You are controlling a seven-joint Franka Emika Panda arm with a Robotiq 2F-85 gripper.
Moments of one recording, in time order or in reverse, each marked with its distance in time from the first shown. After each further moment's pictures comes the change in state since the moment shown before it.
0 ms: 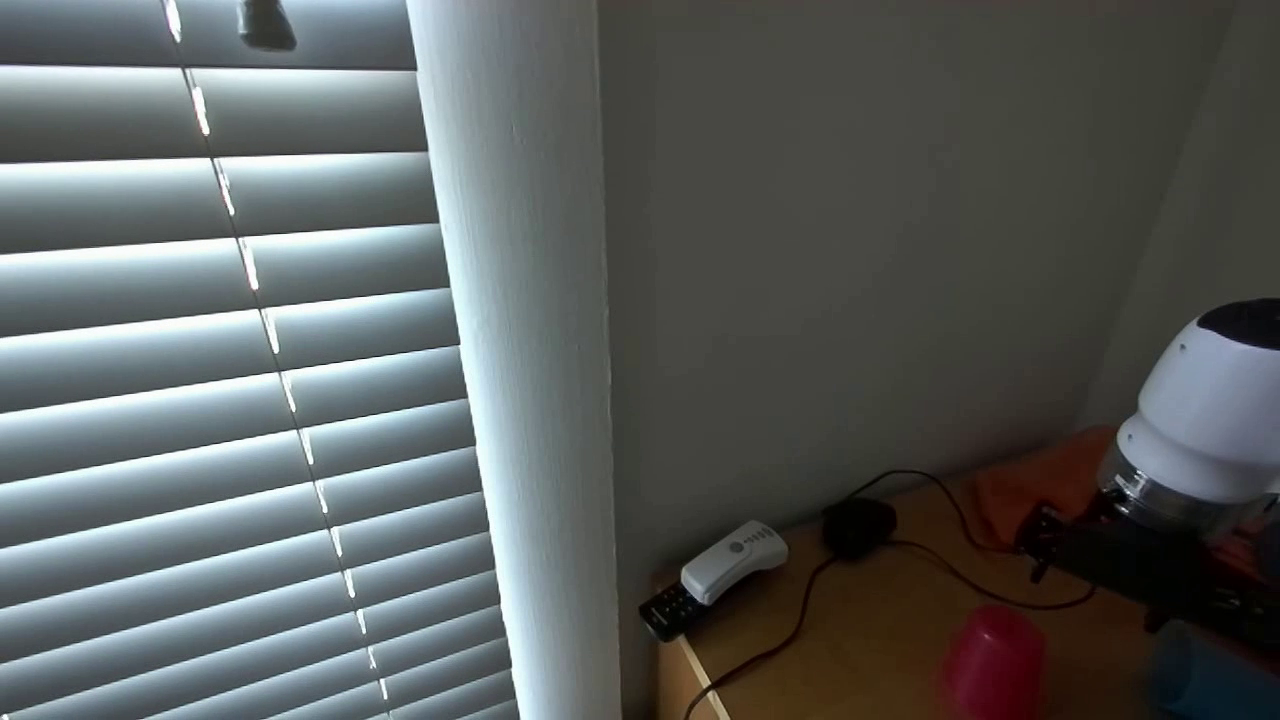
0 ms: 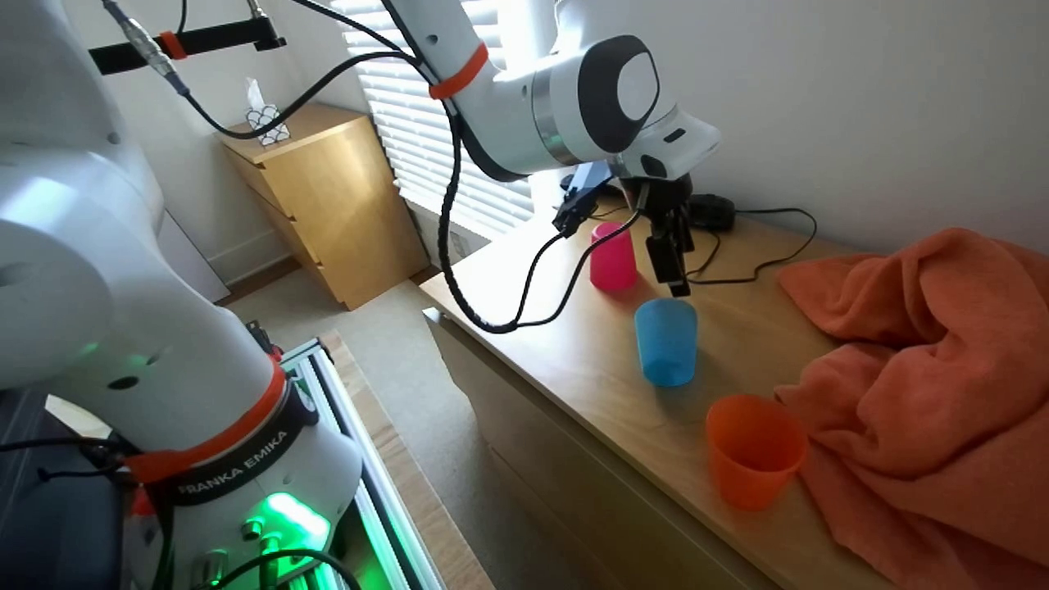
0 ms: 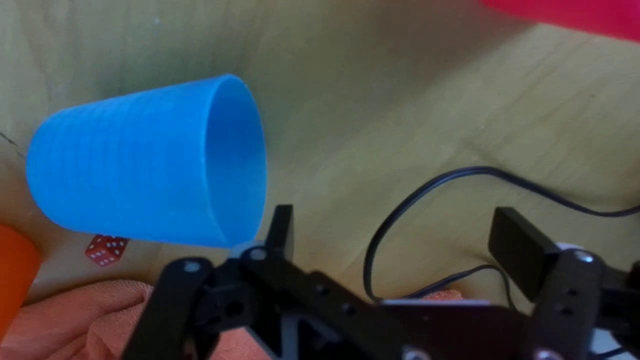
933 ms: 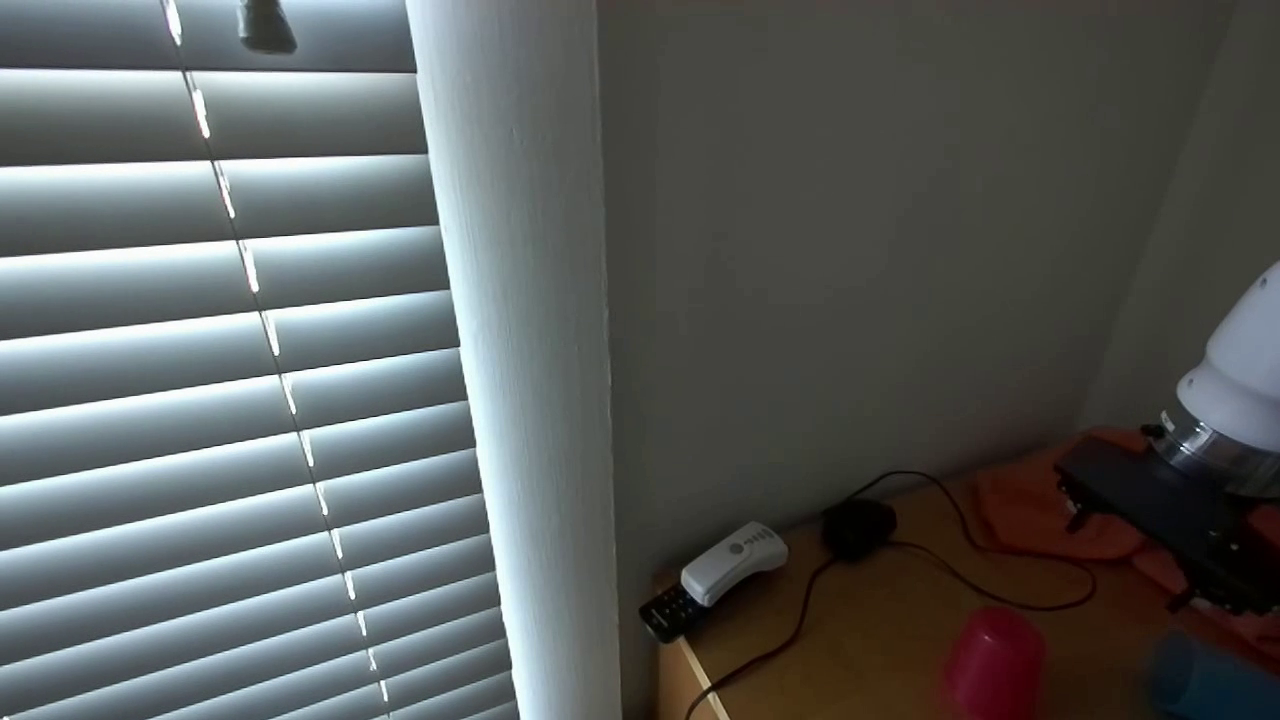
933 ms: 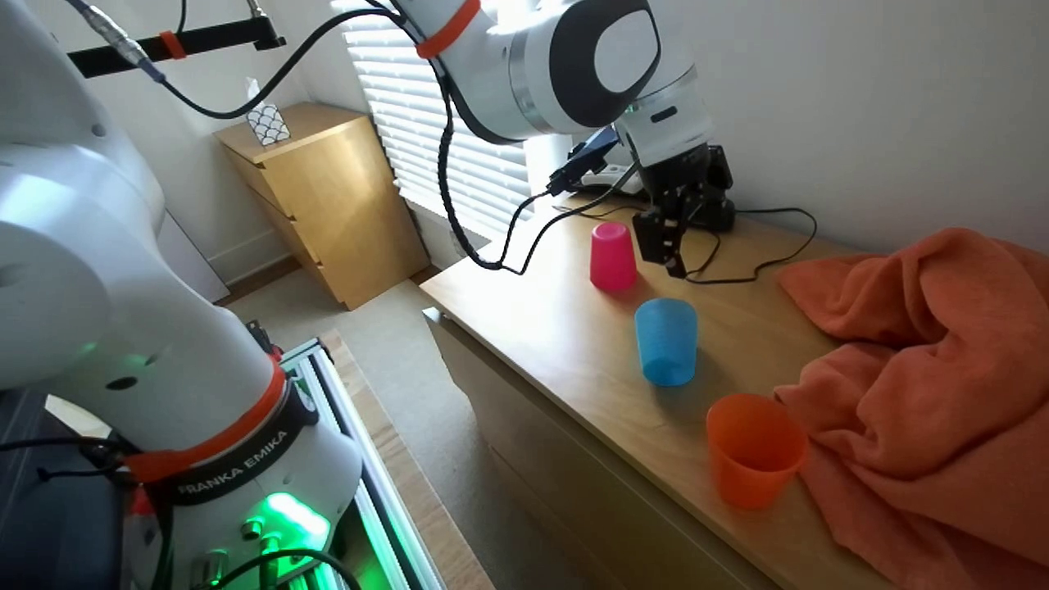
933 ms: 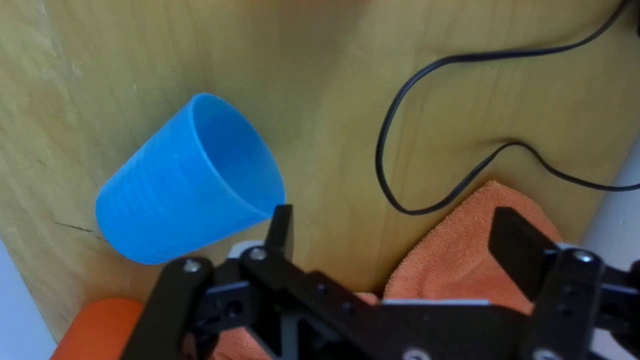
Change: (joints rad) arm -0.010 -0.121 -0.025 -0.050 0.188 -0.020 0.258
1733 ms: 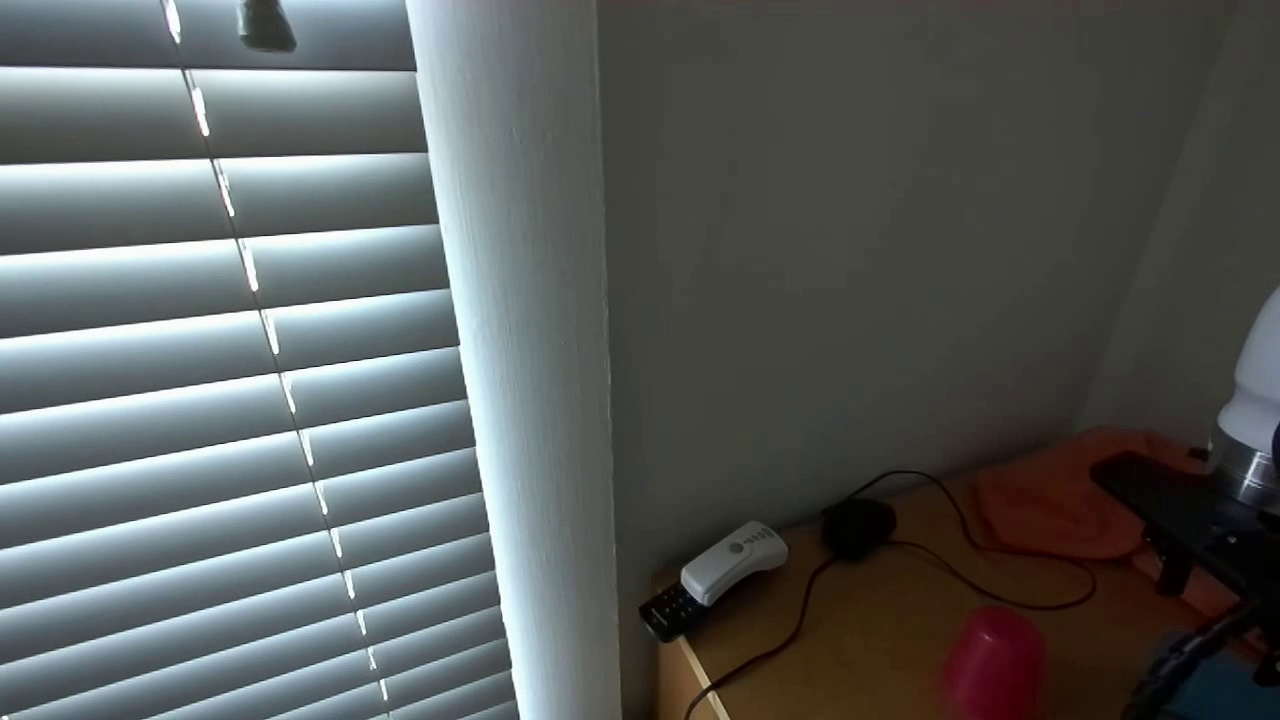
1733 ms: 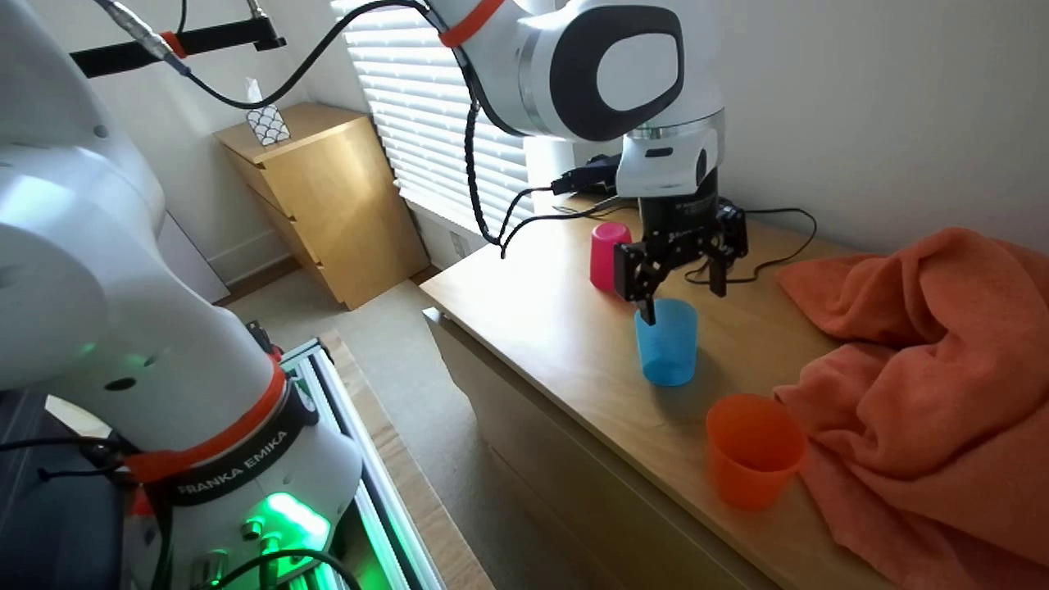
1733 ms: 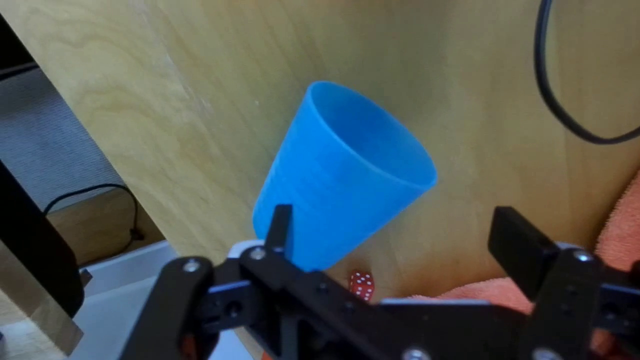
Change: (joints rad) arm -0.011 0.015 -0.045 0.009 0.196 -0.233 0.151
